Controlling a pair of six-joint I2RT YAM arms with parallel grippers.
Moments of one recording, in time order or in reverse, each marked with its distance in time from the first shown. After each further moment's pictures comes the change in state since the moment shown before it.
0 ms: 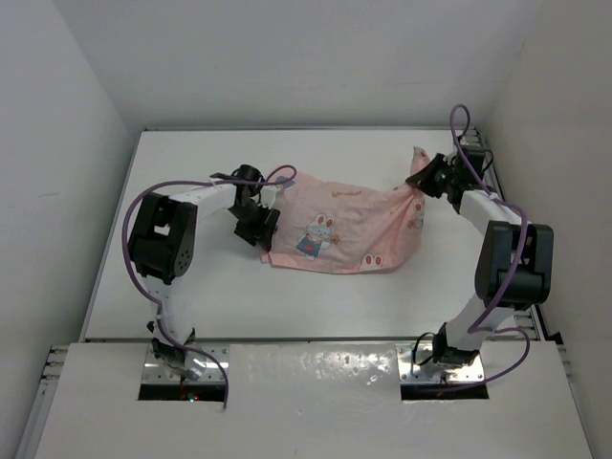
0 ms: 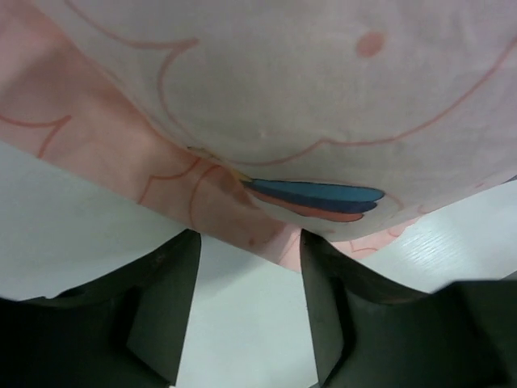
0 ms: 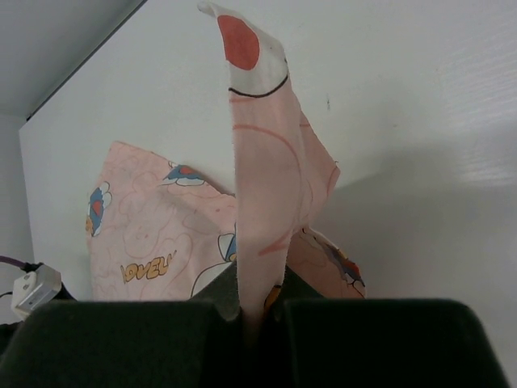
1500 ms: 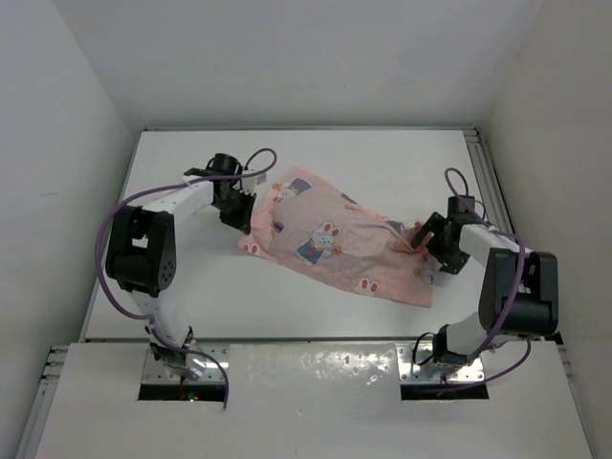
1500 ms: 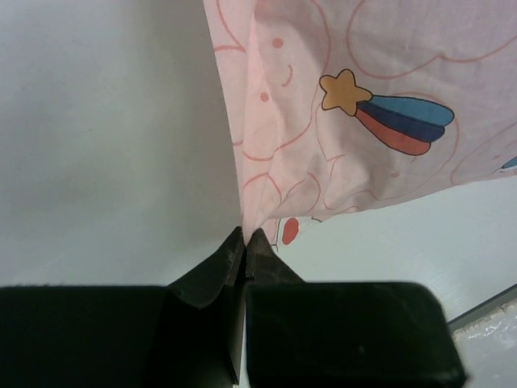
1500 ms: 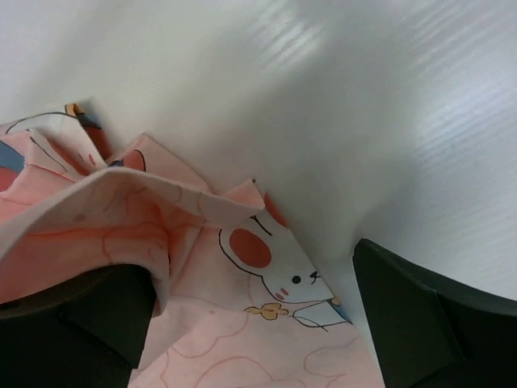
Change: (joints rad) left arm 0.104 -0.150 -0.031 0.025 0.000 0.032; right arm -0.007 -0.180 -0.341 -0.405 0.426 -0.006
